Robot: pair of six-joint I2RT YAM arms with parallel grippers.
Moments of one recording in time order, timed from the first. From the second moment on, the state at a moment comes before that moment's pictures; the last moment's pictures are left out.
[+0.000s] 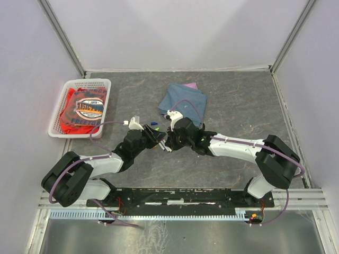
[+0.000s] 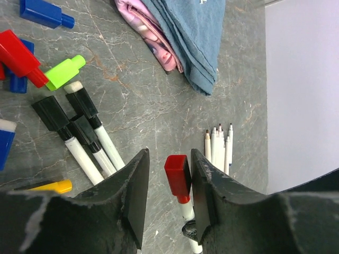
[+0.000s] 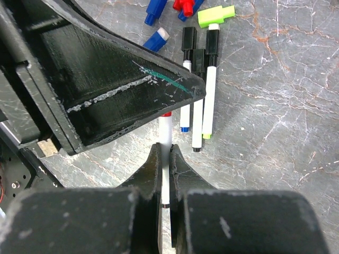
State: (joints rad) left arm -0.63 1.31 0.32 0.64 -0.07 -1.03; right arm 0.95 1.58 0.92 0.01 0.00 0.44
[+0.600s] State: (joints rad) left arm -0.60 1.32 0.30 0.72 -0.01 -1.08; right arm 0.95 1.57 0.92 0.02 0.00 0.44
